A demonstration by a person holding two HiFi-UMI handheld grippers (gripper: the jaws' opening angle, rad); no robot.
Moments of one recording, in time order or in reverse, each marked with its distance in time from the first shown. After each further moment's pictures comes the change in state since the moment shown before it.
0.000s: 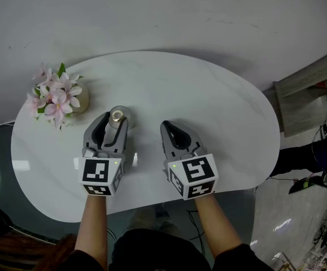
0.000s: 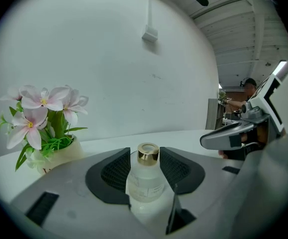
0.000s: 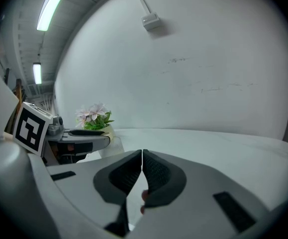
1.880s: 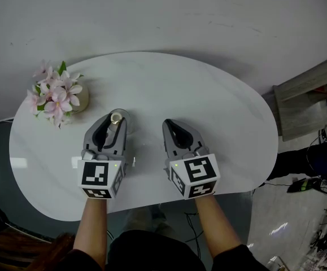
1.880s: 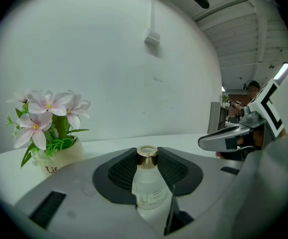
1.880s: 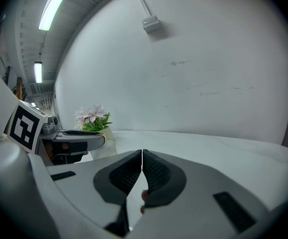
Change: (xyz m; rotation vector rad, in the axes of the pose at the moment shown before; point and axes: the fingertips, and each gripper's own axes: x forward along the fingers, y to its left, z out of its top) left arm -0.007 -0.004 0.008 -0.032 -0.021 0.026; right arm -0.003 -0.008 0.009 -0.016 -0.017 -0.008
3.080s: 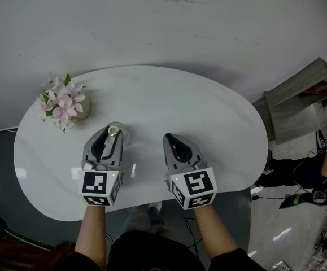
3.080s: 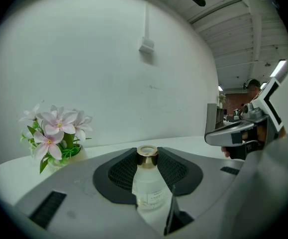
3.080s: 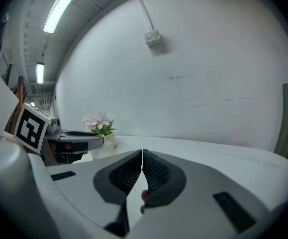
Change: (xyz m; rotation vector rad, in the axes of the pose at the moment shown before) left arm -0.034 -0.016 0.019 0.033 -0.030 -0.002; right arm -0.054 0.006 0.013 -0.012 -0.054 -0.024
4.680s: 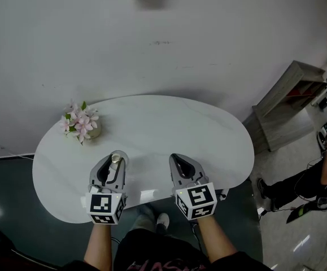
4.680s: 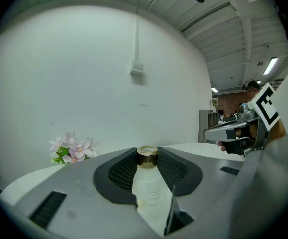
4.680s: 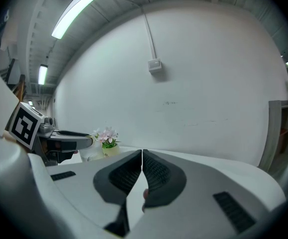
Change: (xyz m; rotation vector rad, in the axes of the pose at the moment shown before) left arm -0.100 -0.038 0.050 0.054 -0.055 -0.006; right arm -0.104 0.020 0.037 -0.025 -0.109 -0.060
